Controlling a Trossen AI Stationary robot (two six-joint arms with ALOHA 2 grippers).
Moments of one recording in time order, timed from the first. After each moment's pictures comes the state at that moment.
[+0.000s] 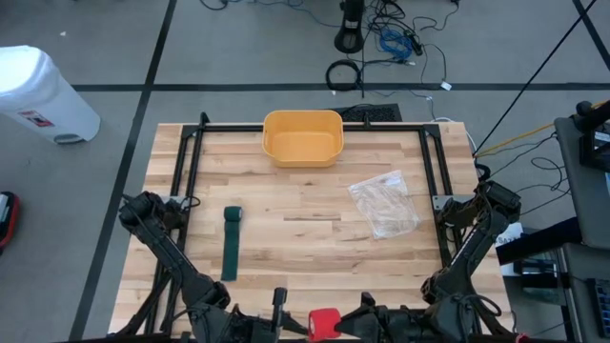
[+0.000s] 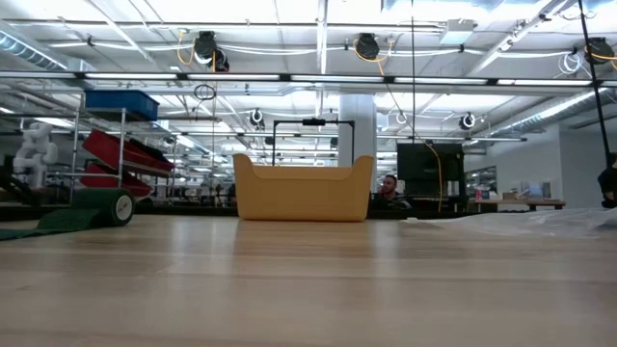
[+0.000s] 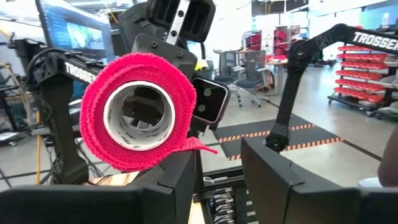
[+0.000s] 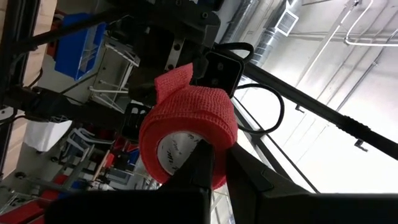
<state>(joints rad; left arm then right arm) -0.83 1.87 1.59 0.44 -0.63 0.19 0.92 1.75 1.44 0.60 0.89 -2.21</state>
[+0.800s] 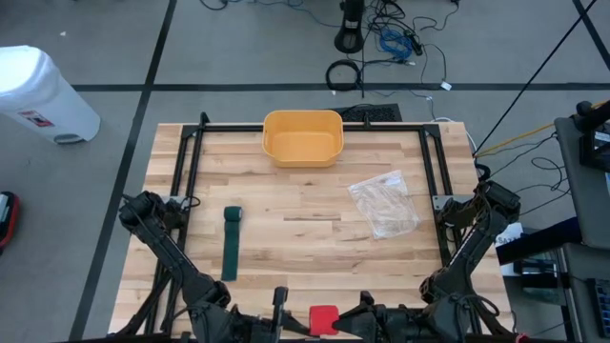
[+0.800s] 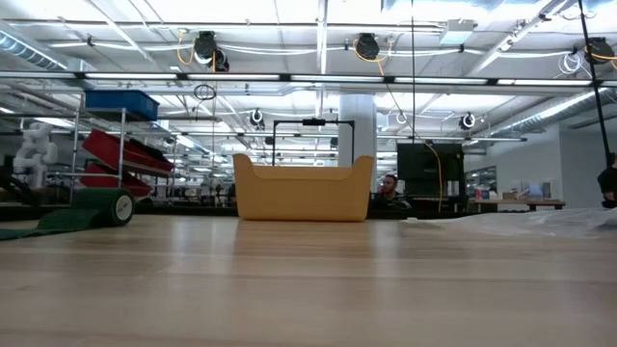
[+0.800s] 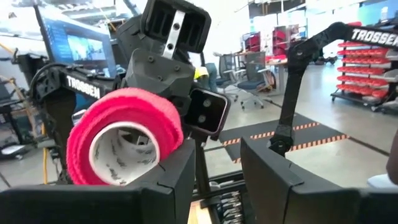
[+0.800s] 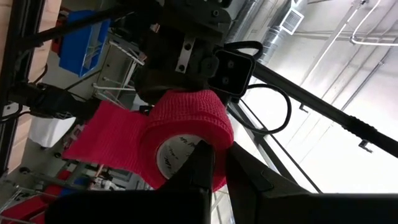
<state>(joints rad) -0.83 1.87 1.59 0.46 -0.62 0.25 0.91 1.76 1.44 0.60 0.90 -2.21</state>
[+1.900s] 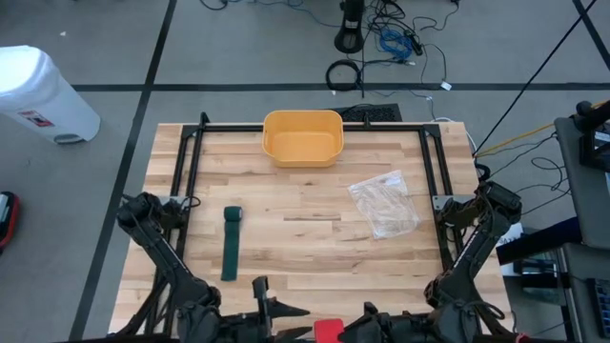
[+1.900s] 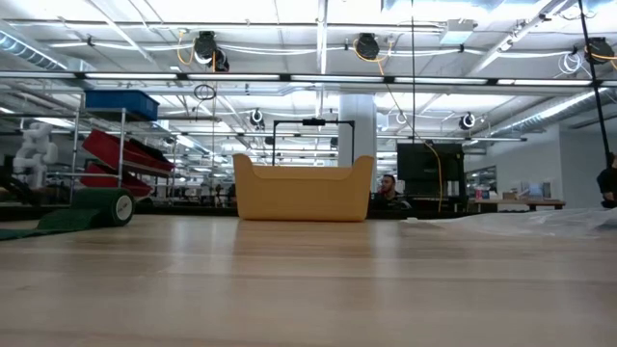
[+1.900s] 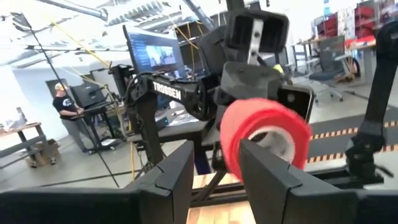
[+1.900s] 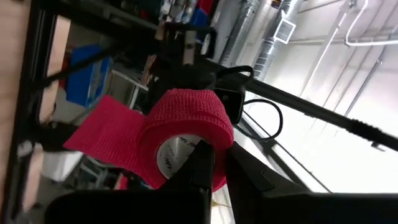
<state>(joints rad) -0.88 1.87 1.59 0.57 -0.95 0.48 0.95 1.76 1.44 0.55 0.86 -2.06</state>
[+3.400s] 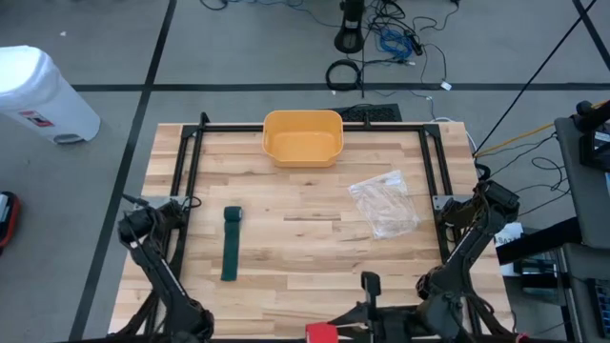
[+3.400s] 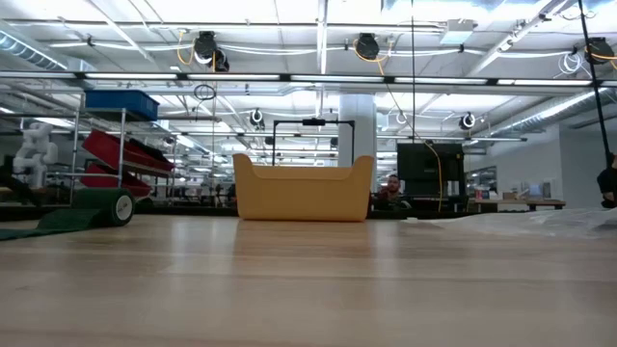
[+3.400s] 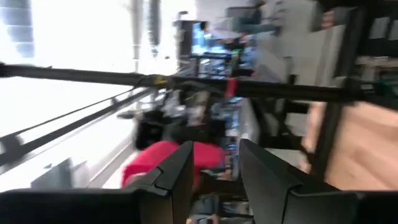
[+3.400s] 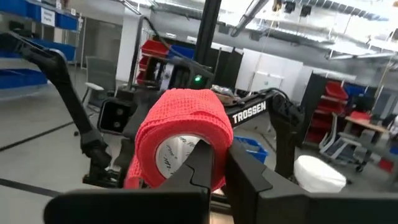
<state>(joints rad) -0.99 1.98 1.59 0.66 -0.87 1.70 0.88 1.75 1.44 0.55 0.81 -0.32</state>
